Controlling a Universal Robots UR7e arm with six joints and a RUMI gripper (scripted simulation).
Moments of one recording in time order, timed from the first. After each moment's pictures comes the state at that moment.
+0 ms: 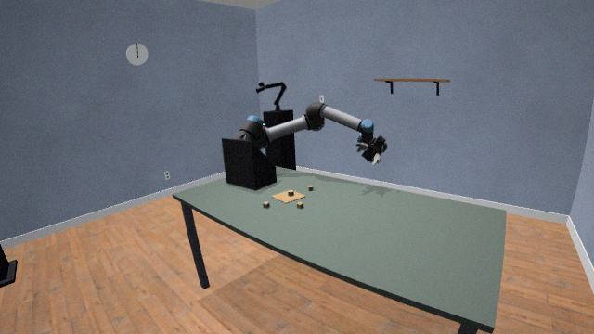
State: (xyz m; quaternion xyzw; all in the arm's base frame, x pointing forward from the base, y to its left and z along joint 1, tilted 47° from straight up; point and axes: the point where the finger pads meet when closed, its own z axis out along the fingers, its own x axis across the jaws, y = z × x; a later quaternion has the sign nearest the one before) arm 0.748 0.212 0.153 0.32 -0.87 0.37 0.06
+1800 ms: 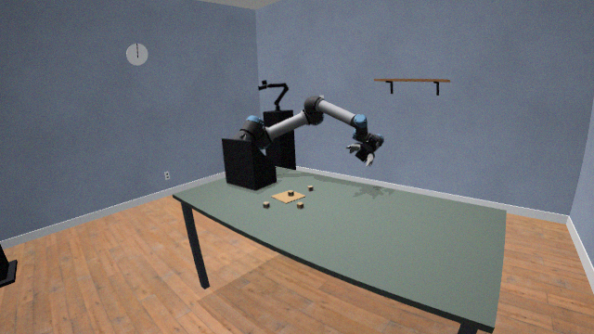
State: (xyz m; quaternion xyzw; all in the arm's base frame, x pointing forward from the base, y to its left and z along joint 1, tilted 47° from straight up) arm 0.721 0.183 0.109 0.31 -0.90 0.29 0.06
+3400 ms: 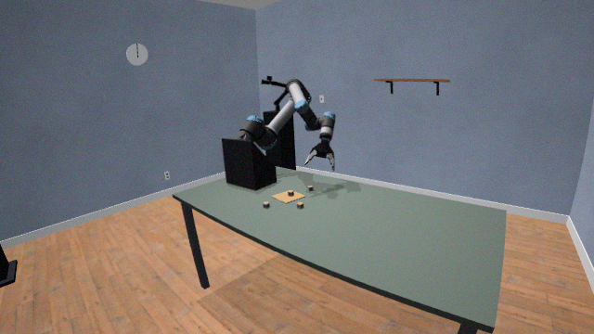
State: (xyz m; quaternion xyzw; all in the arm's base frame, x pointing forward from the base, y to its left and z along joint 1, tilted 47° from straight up) arm 0.533 0.158 -0.002 0.30 -0.95 -0.05 -0.09
